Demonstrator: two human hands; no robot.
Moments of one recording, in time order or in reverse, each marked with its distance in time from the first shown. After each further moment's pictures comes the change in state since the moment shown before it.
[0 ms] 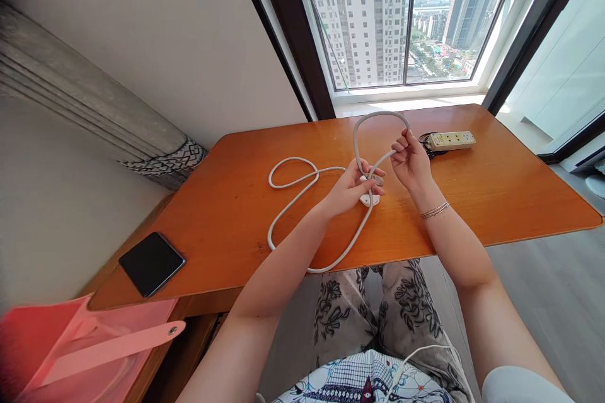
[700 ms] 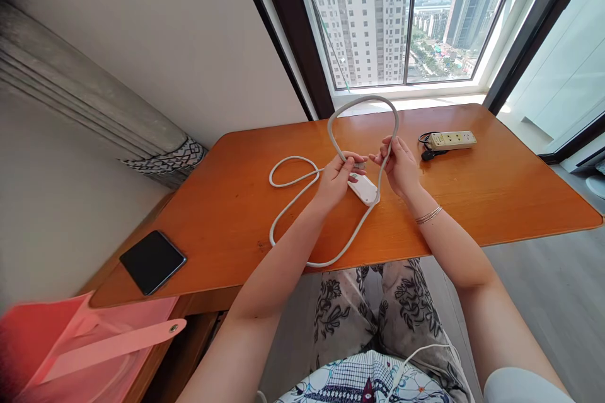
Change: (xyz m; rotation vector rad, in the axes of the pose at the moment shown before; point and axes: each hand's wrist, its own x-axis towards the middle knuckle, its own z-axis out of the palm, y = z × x) left_hand 0.002 0.008 -0.020 0.329 0.362 0.111; right_hand -0.009 0.029 0.003 -0.263 -0.089 -0.100
